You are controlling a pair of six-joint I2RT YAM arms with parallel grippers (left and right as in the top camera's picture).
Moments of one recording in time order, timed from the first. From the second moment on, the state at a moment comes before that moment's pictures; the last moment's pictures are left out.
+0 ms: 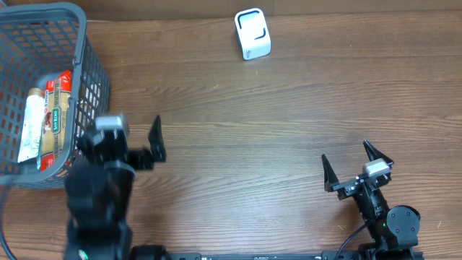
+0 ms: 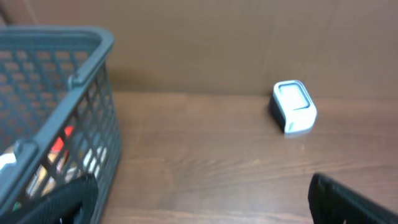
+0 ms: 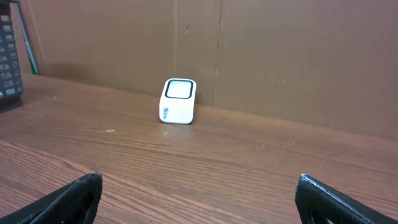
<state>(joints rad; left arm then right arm) 0.03 0.69 0.90 -0.52 0.00 -0.04 0.11 0.01 0.02 -0.01 -0.21 -0.06</state>
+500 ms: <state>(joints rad) 0.46 1.38 1.61 -0.87 0.00 -0.08 0.11 0.01 0.02 -0.01 -0.21 -0.06</state>
